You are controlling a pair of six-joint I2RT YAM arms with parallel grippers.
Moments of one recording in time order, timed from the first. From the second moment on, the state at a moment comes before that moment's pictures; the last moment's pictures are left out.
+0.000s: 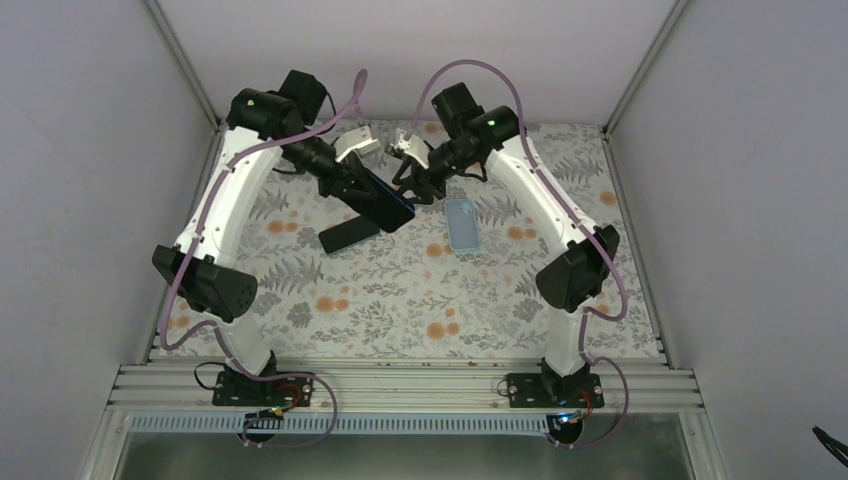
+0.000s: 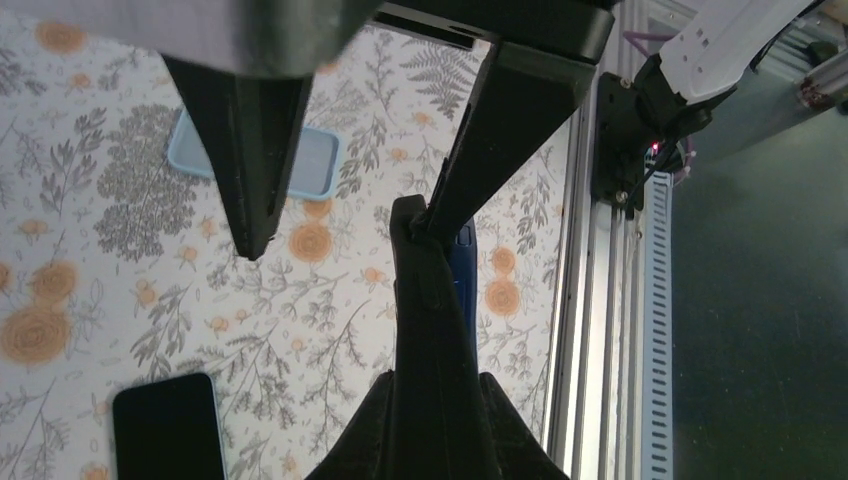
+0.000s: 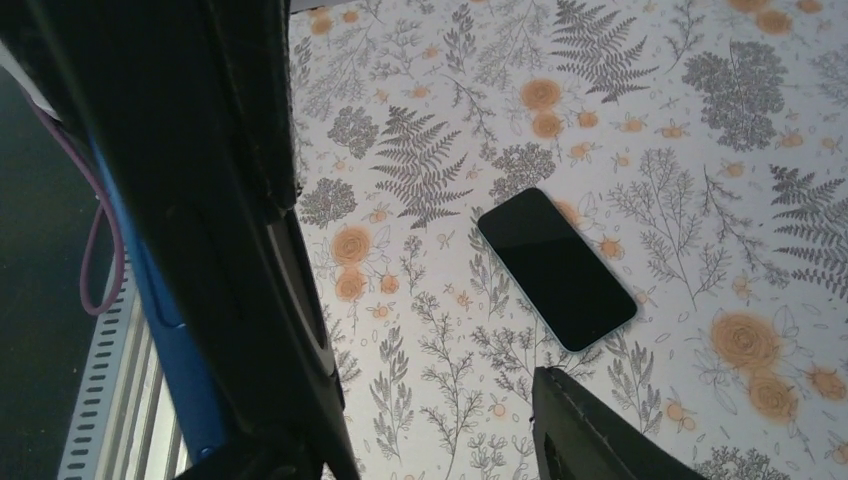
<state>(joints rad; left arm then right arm) -0.35 1.78 2.12 -1.58 0.79 0.73 0.59 1.95 2.15 -1.25 -0.76 -0.69</state>
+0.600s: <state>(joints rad) -0.37 1.82 2.25 -1.58 0.82 0.72 0.61 1.77 1.87 -1.05 -0.83 -0.56</state>
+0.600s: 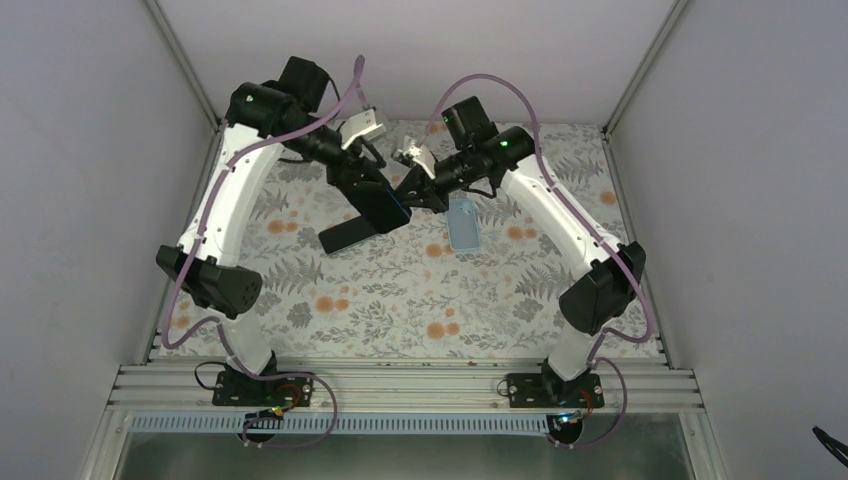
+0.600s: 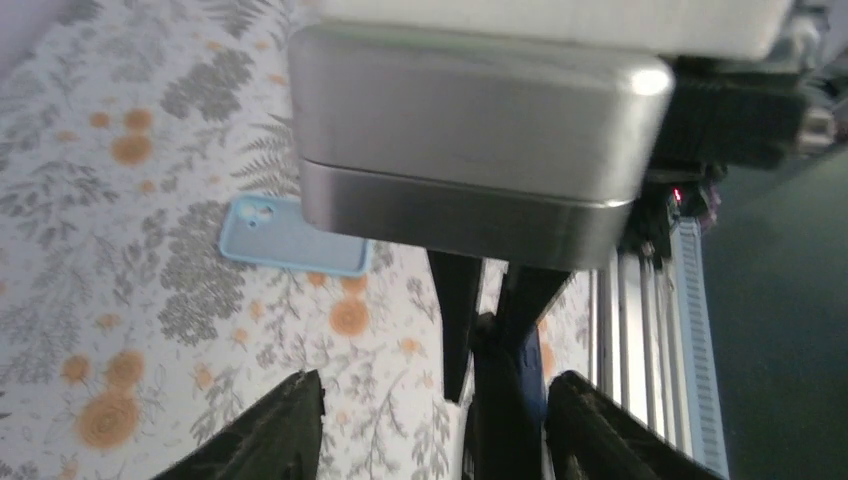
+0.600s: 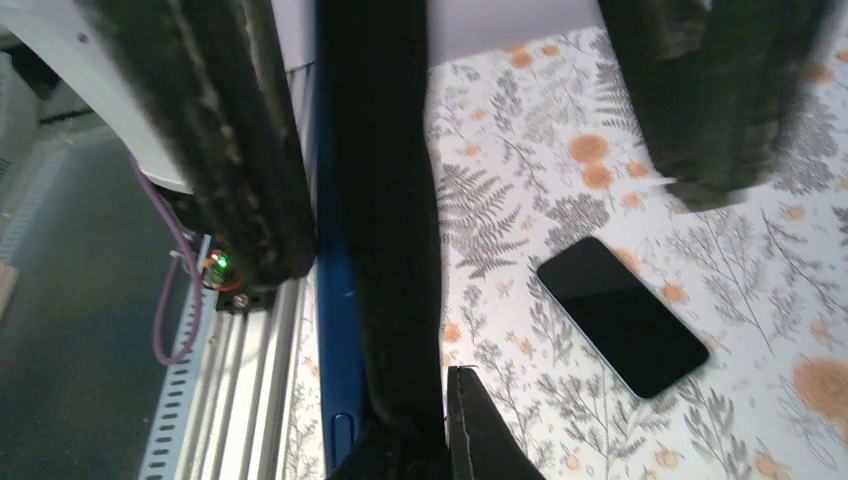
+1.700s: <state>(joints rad) -0.80 1.52 1.31 -0.11 -0.31 0.66 0.35 1.84 1.97 -0.66 -0.54 -0.03</state>
